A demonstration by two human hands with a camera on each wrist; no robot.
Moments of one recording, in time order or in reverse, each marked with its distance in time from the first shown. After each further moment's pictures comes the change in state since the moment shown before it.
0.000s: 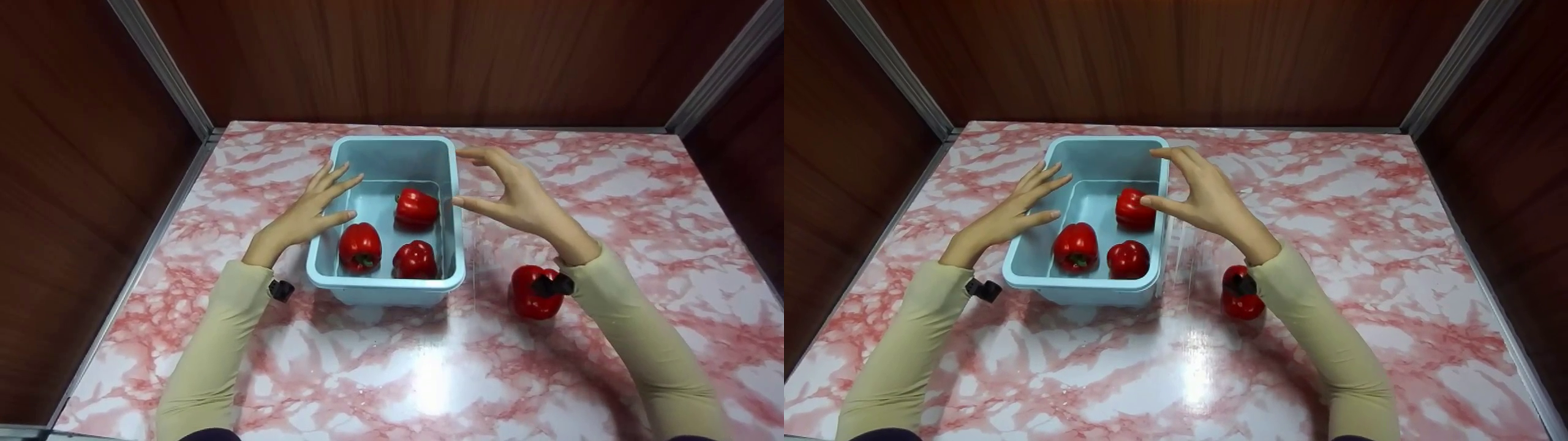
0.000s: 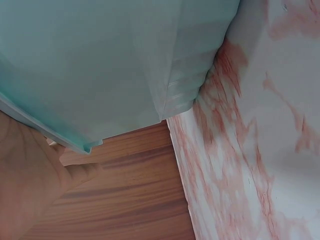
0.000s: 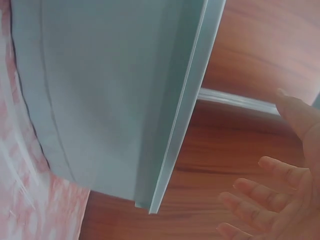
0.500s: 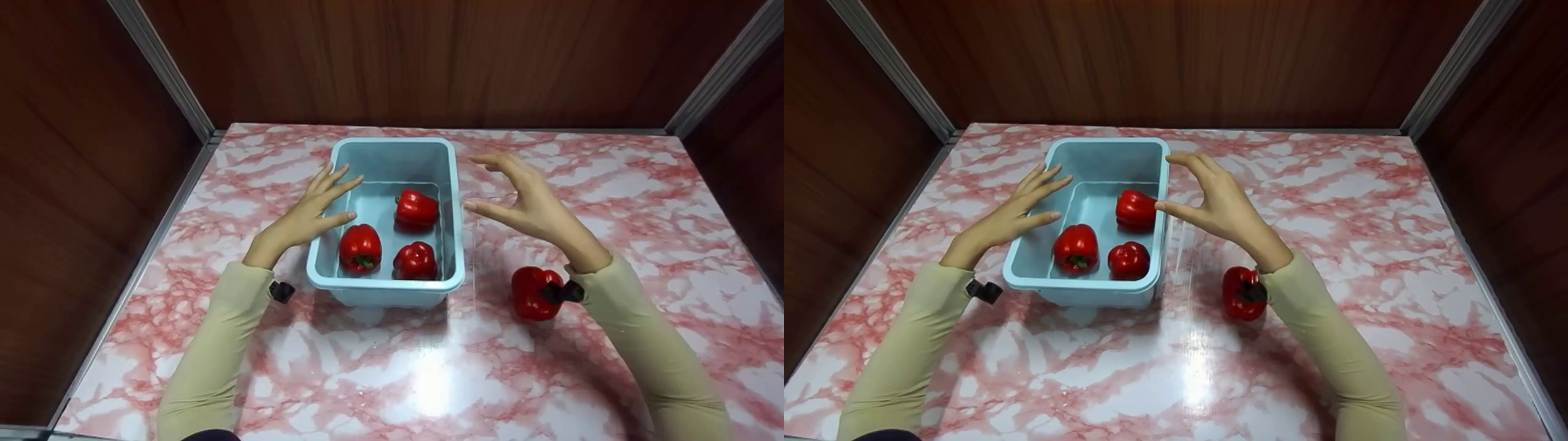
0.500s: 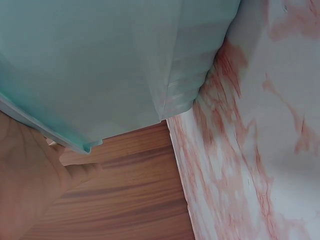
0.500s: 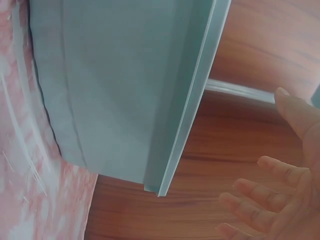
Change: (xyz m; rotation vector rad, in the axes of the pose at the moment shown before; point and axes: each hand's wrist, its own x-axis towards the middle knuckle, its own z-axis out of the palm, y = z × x) left_hand 0.000 0.000 0.000 0.001 0.000 -0.021; right_hand -0.013 0.013 -0.004 0.005 0.033 -0.002
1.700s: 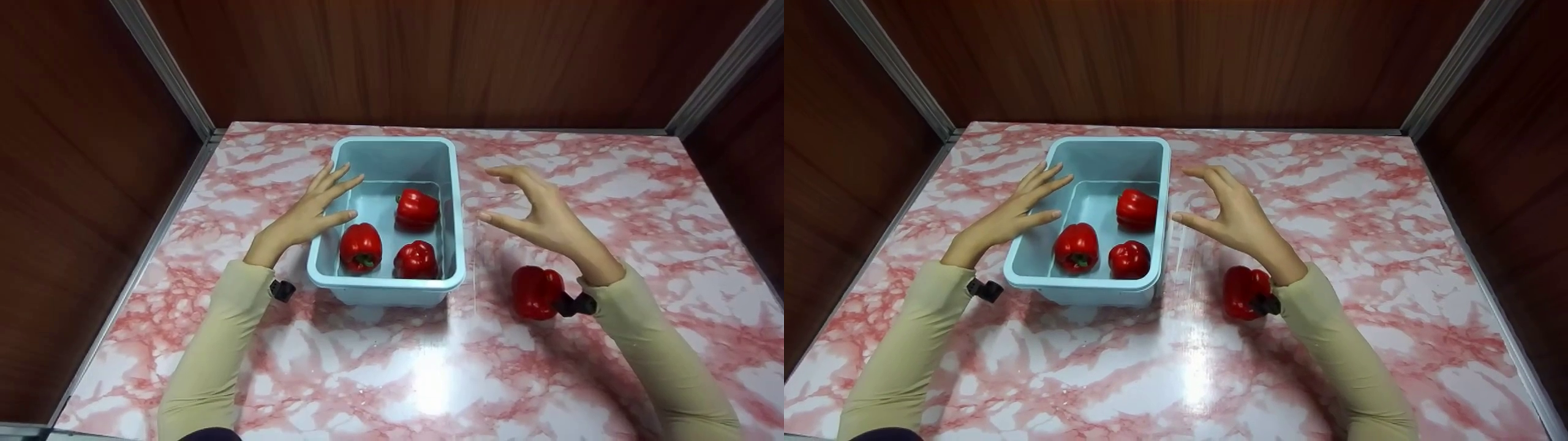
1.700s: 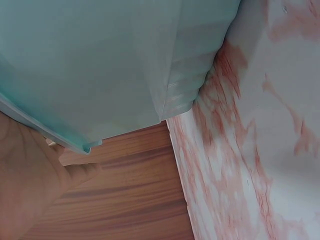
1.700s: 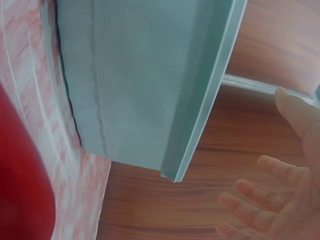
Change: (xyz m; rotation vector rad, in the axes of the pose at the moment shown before) left_hand -0.001 0.000 0.001 -0.009 0.004 0.008; right_hand -0.024 0.014 -0.002 -0.019 0.000 0.019
